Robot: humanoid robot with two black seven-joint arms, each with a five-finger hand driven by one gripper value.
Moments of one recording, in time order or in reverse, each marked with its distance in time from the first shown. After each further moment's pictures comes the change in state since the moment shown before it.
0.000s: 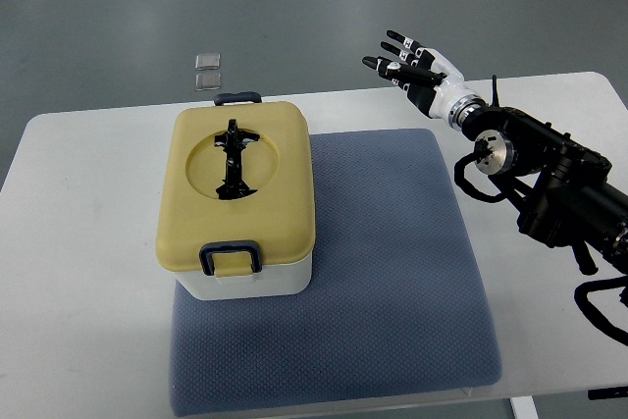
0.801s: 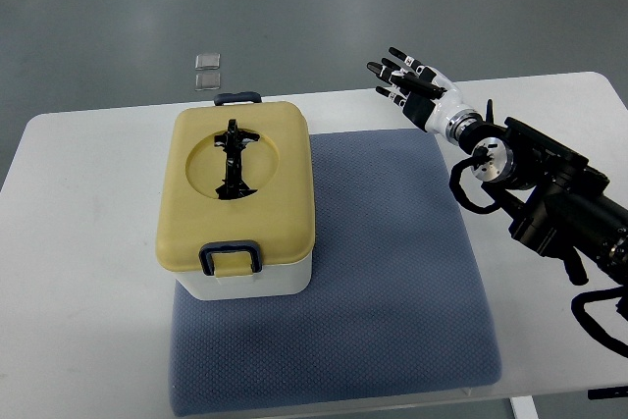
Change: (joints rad) left arm 0.001 0.000 0.013 -0.001 0.003 -0.005 0.002; right arm -0.042 0.016 0.005 0.000 0.245 0.001 -0.059
